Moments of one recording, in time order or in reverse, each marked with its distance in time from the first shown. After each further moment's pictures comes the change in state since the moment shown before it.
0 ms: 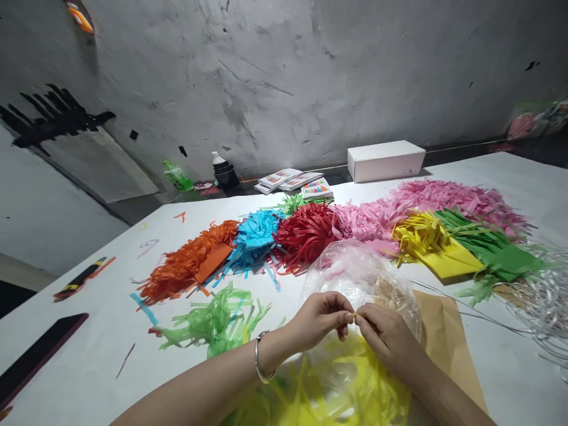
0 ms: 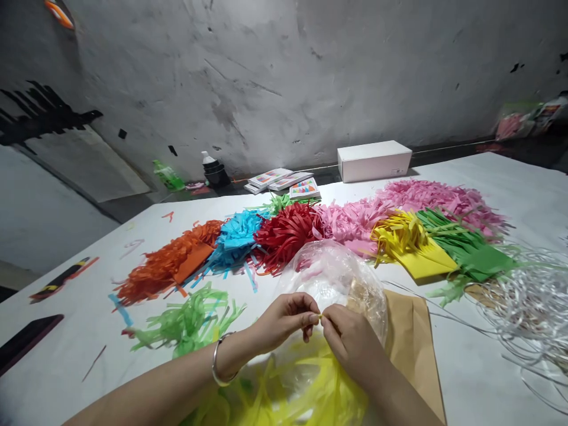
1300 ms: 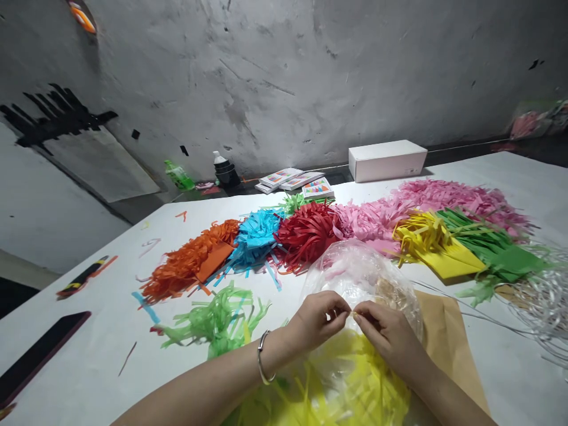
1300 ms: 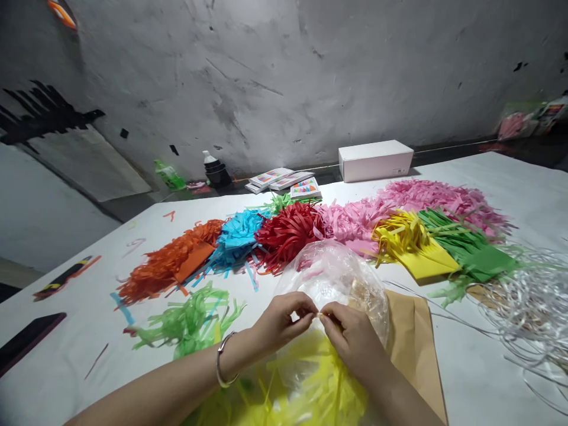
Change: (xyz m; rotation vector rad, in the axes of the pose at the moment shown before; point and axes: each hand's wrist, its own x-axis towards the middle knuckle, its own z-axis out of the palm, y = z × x) left_hand -0.006 0.004 -0.006 0.800 0.108 0.501; right_hand 0.002 0.001 0.002 0.147 0.042 0.082
